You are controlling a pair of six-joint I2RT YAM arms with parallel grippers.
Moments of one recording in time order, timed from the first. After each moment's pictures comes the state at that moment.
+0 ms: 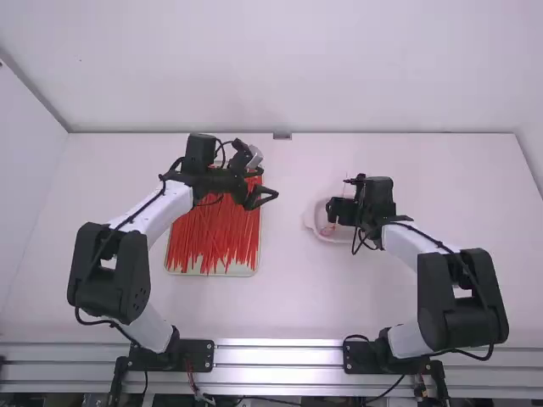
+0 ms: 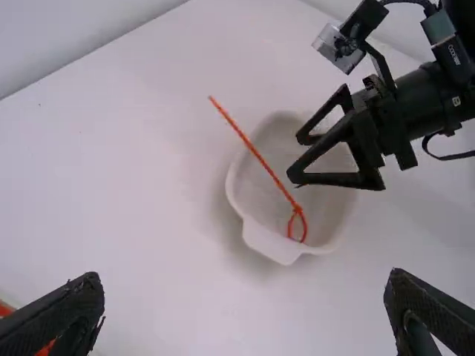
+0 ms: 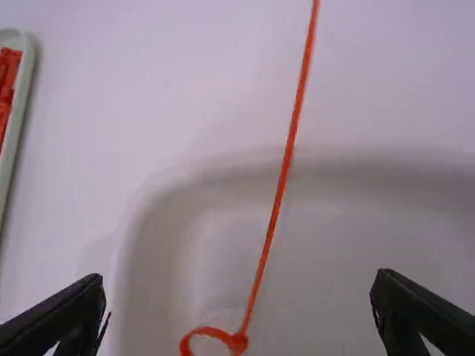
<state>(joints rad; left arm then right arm) -0.16 1.70 1.14 -0.21 0.91 0.39 0.13 1.60 0.72 0.00 -0.22 0.23</state>
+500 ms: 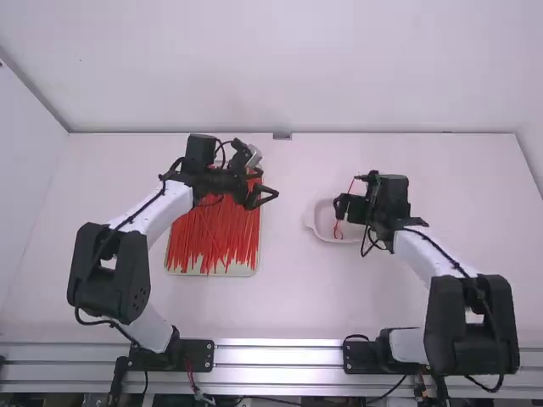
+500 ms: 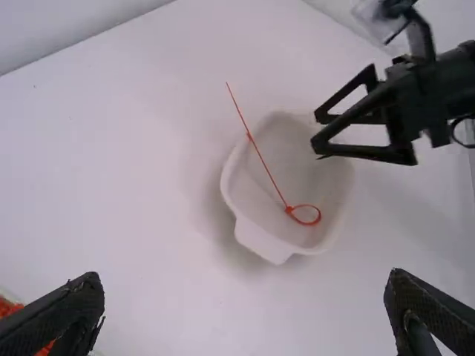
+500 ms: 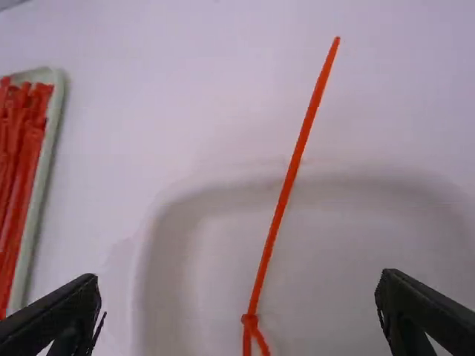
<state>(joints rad) -0.16 1.70 1.14 -0.22 0.91 0.32 0.07 1.46 0.72 -0.10 -0.29 0.21</state>
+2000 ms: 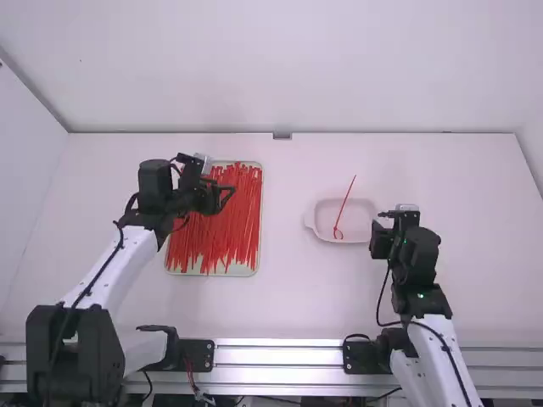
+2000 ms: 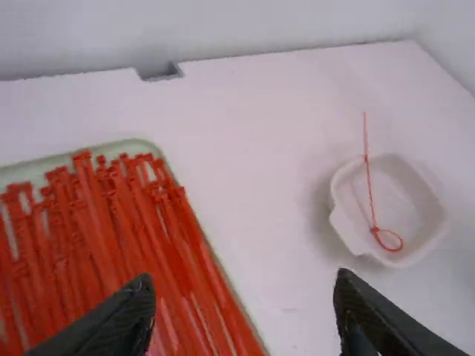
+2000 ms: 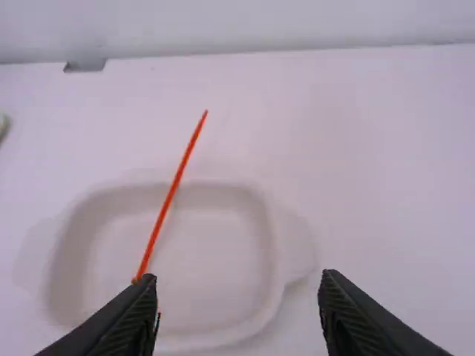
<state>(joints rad) 0.00 1.28 0.78 -0.11 0.60 0.02 0.00 0.71 0.30 -0.11 -0.03 0.00</state>
